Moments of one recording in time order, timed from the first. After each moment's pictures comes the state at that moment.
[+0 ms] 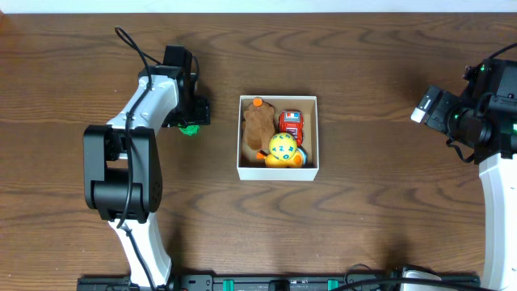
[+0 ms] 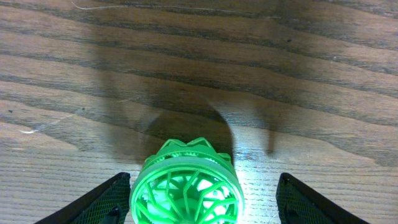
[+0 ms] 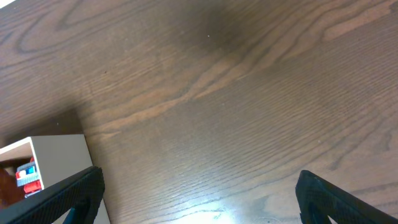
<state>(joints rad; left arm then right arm) -0.08 2.08 1.48 -0.84 0.01 -0.14 -0.19 1.33 1.33 -0.99 -0.02 0.30</state>
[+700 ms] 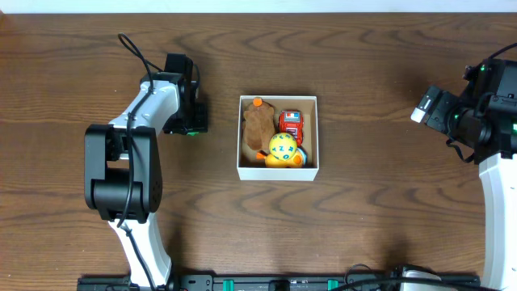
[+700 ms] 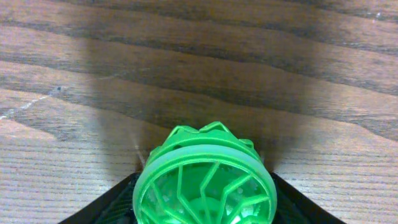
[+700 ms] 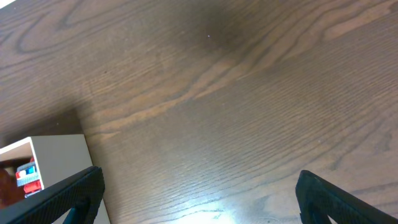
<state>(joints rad) -0.08 2.08 1.42 -0.81 0.01 -0.12 -0.19 1.33 1.33 -0.99 -0.02 0.30</state>
